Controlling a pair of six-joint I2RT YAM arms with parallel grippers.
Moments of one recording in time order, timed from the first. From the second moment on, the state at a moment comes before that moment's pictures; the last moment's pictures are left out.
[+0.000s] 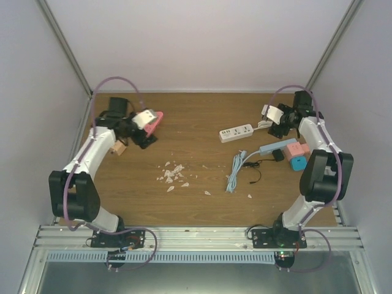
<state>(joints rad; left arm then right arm) -0.01 1.52 1.24 -0.70 0.40 0.73 -0.15 1.74 1.37 -0.57 -0.33 -1.29</state>
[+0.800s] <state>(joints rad) -0.90 1.94 1.41 -0.48 0.41 0.37 -0.33 1.62 1.19 -0.71 -0.40 -1.36</state>
